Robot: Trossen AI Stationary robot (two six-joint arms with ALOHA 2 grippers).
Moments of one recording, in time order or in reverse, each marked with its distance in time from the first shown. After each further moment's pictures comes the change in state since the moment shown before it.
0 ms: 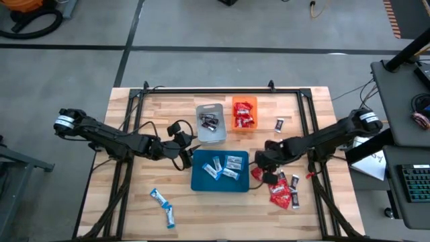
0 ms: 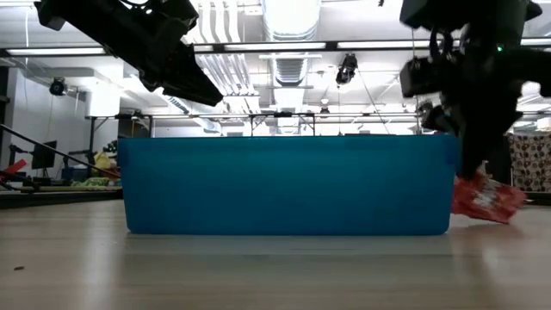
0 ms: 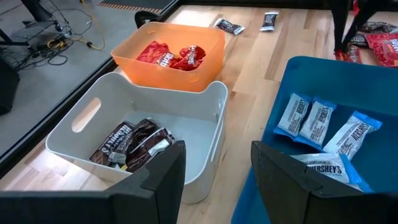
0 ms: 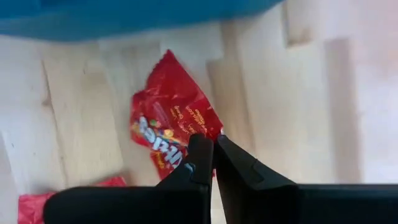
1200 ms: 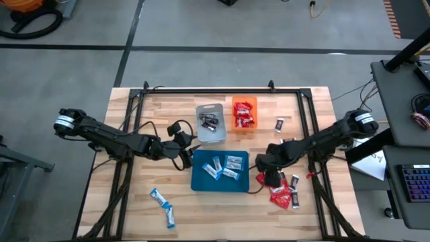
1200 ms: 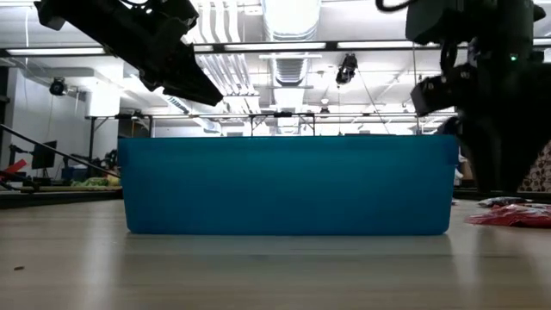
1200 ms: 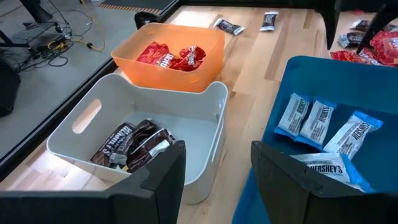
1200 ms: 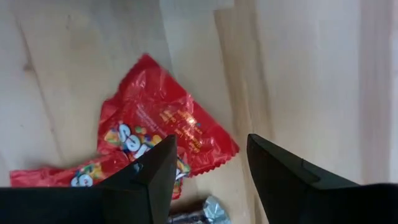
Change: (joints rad) left arm 0.000 0.000 0.001 -0.001 0.000 0.008; right arm 0.036 0.060 0.004 -0.068 -0.051 0.062
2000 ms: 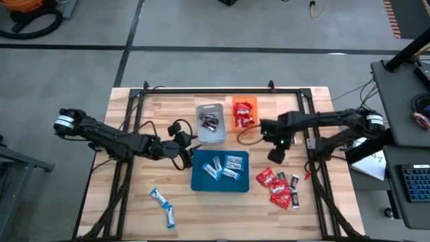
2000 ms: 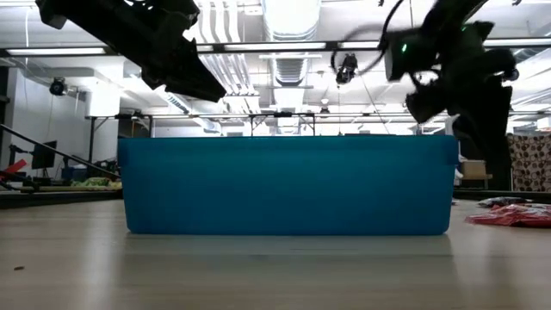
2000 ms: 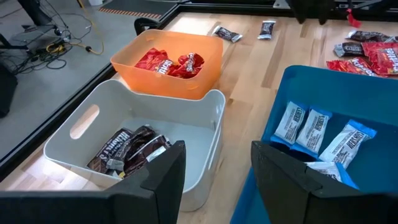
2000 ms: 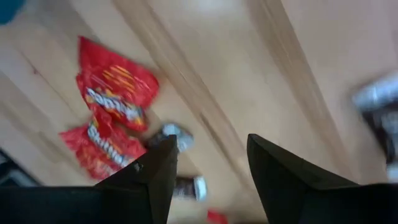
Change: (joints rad) left arm 0.000 0.000 0.005 0.024 0.001 0.000; right arm -0.479 -0.119 0.037 -0.341 -0.314 -0.131
